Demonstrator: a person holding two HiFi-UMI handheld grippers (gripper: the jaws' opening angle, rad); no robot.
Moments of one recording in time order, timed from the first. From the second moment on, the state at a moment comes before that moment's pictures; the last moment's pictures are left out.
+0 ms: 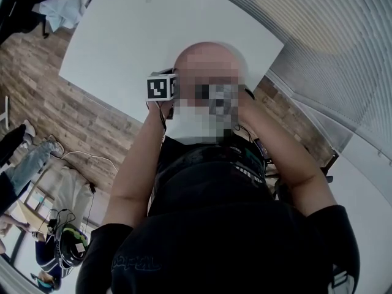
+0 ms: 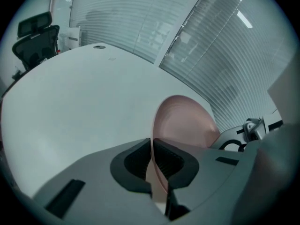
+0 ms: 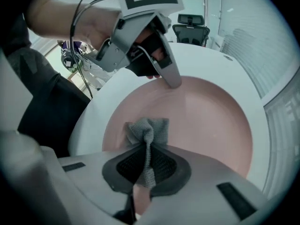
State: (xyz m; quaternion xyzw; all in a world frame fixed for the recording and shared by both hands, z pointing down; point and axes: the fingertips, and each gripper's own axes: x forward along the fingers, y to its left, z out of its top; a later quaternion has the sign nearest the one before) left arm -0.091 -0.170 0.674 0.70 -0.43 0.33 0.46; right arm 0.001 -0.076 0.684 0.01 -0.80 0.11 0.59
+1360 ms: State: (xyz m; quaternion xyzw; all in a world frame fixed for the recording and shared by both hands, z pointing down) left arm -0.101 -0.170 0.645 0.73 -0.44 0.30 0.43; right arm 0.001 -0.167 0.645 0.24 -0.82 0.21 0.47
